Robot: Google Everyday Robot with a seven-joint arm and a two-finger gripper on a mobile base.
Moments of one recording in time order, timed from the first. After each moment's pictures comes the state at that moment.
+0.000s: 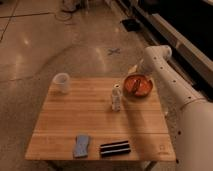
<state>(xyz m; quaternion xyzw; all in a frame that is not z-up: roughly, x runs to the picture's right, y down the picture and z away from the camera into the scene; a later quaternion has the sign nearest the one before) 0.216 -0.086 0.908 -0.08 -0.14 -0.59 0.79</state>
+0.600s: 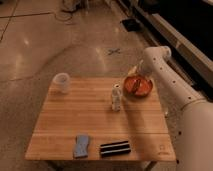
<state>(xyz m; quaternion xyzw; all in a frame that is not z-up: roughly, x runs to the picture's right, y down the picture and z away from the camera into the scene) 0.210 -0.059 0.907 -0.09 -0.15 -0.62 0.76</state>
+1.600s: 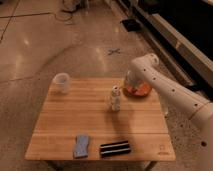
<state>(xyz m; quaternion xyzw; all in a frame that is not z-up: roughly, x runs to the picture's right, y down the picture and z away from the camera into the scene) 0.130 0.000 0.844 -0.08 -0.19 -0.68 0.70</state>
